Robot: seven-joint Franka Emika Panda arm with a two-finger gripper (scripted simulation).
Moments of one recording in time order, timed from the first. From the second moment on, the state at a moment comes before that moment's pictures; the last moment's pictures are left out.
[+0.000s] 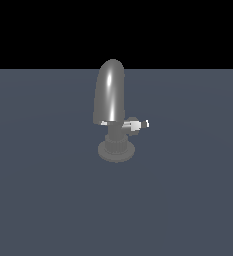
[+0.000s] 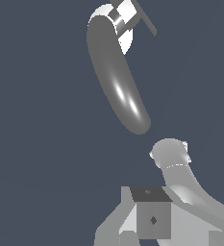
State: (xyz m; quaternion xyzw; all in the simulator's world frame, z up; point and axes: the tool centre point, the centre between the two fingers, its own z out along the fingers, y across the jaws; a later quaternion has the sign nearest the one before) arm -0.112 -0.004 0.438 -0.92 0.25 0.27 0.11
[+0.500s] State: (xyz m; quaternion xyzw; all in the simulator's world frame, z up) arm -0.066 -0.019 0.403 -0.86 0.33 0.36 0.16
